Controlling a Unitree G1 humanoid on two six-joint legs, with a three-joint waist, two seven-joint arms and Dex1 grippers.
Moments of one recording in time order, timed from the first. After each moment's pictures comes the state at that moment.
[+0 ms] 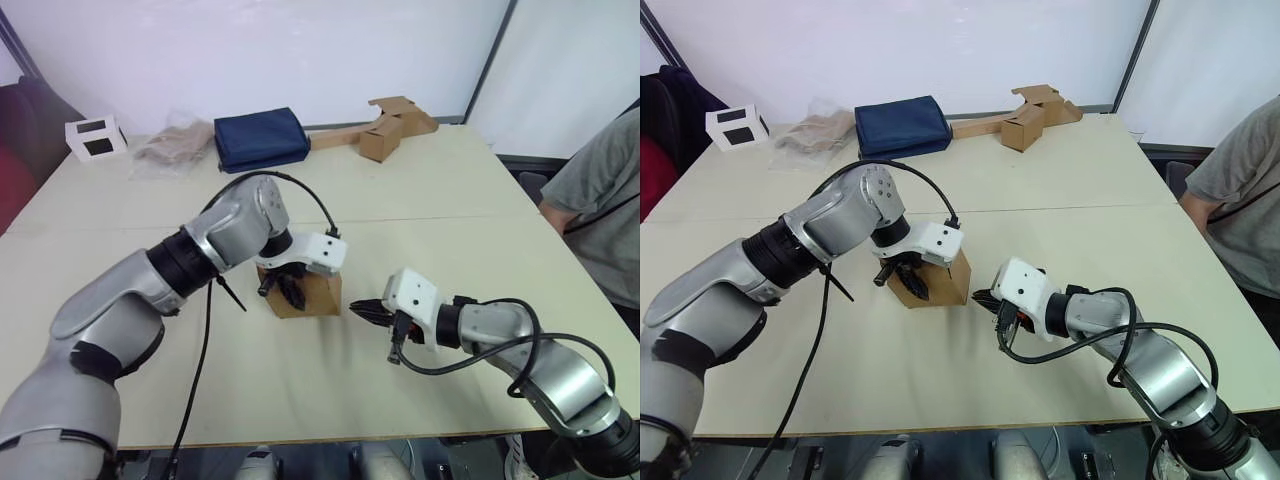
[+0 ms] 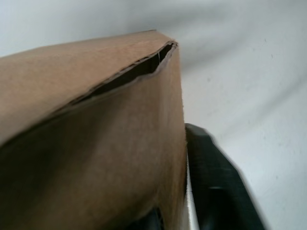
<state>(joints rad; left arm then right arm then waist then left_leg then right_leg) -1.28 0.61 -0.87 0.20 0.02 0.64 -1.61 -0.28 -0.76 0.22 -0.60 0.34 0.65 0.67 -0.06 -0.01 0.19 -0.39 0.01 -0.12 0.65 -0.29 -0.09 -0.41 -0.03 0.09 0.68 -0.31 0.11</state>
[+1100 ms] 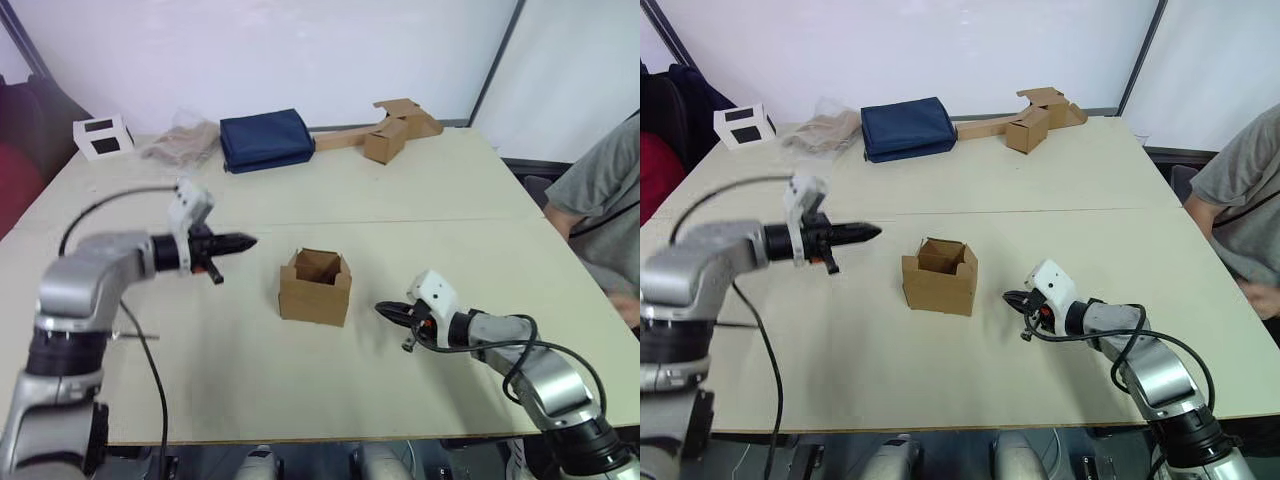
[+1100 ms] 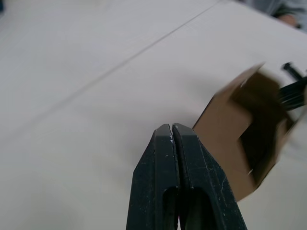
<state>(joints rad) -0.54 0.68 0.11 -0.07 -0.47 0.87 -0.91 -0.19 -0.62 0.11 -0.26 0.31 0.52 0.71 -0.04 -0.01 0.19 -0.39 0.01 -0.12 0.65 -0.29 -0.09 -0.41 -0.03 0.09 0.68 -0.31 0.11</state>
